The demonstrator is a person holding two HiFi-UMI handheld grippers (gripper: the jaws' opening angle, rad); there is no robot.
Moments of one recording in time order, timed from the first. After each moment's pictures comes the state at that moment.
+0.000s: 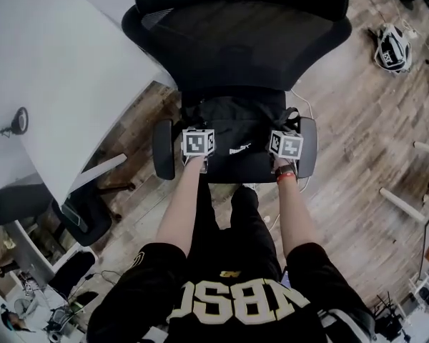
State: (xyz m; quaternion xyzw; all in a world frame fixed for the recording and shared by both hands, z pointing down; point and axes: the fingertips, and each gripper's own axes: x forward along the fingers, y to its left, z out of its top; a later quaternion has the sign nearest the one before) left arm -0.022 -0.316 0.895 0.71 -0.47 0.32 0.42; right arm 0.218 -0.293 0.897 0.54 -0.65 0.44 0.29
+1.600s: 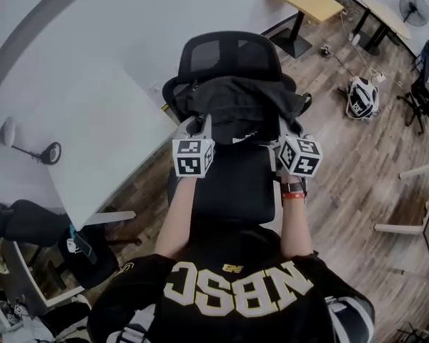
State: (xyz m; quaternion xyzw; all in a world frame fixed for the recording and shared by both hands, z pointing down) left arm 0.003 -0.403 0.448 0.85 -0.52 0.09 0.10; right arm 0.231 -0.375 0.443 0.64 -0.75 0.15 0.05
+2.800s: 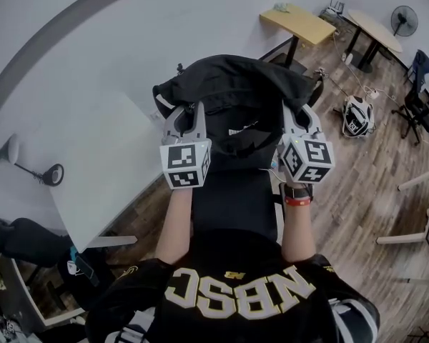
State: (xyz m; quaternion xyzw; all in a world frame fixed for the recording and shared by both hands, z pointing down) left arm -0.027 -0.412 0.278 0.84 -0.54 -0.03 -0.05; right arm 0.192 -0.388 0.280 0.64 -0.77 -0.02 -0.03
